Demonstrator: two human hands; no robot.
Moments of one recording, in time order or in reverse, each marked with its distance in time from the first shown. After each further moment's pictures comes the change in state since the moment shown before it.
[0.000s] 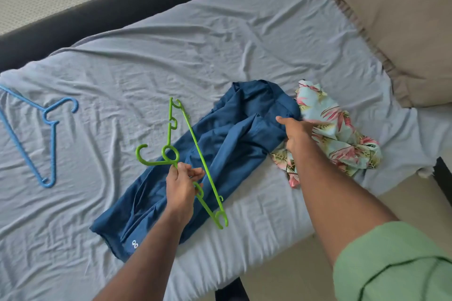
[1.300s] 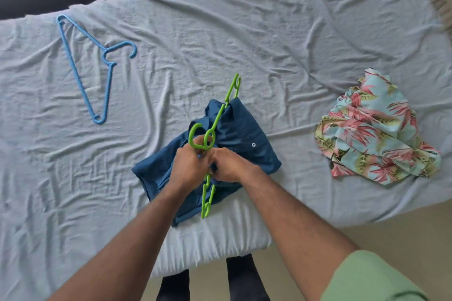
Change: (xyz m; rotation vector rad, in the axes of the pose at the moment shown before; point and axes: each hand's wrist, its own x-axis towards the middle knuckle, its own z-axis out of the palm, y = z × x) left_hand 0.012 -0.012 -0.120 0.617 -0.106 0.420; right_hand -0.207 0.165 0.125 -1.274 -1.119 -0.877
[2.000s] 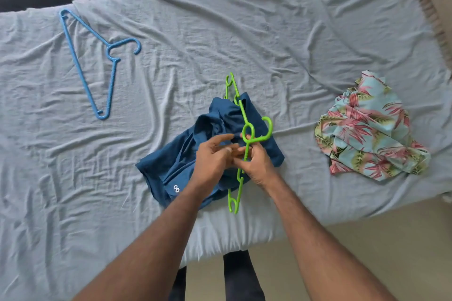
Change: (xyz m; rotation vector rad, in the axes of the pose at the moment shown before) left_hand -0.021 0.036 0.010 -0.719 -0.157 -0.250; right_hand -0.051 0.016 0.006 0.785 0.497 0.149
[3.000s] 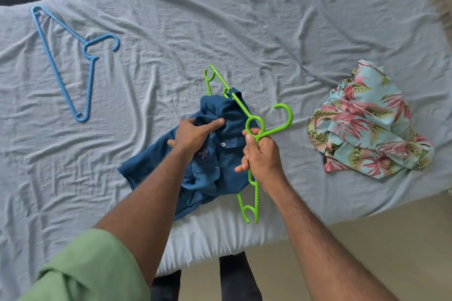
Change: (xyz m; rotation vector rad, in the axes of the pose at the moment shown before) left_hand 0.102 -0.009 -0.005 0.520 0.276 -0.132; right_hand 0.003 -0.010 -0.032 0.123 0.223 0.006
